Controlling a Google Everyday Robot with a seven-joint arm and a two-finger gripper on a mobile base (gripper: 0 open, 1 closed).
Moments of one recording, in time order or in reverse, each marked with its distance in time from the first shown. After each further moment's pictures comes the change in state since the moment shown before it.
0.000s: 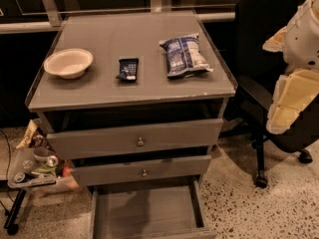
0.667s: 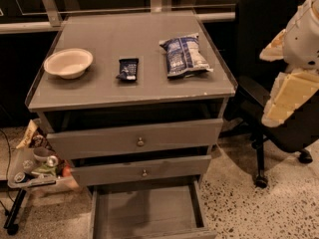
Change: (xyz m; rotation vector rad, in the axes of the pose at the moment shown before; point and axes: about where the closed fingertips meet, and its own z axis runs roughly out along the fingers) arm 0.000 0.000 0.000 0.000 0.000 0.000
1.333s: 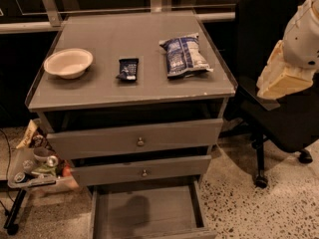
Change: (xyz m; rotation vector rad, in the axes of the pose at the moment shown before) arm 0.000 0.000 0.000 0.000 0.000 0.000
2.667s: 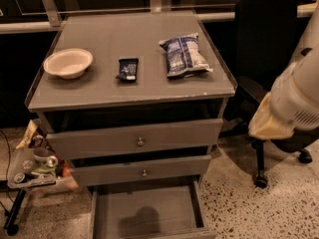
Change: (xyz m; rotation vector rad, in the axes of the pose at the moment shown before) arm 0.022 0.043 0.071 -0.029 -0.003 0.058
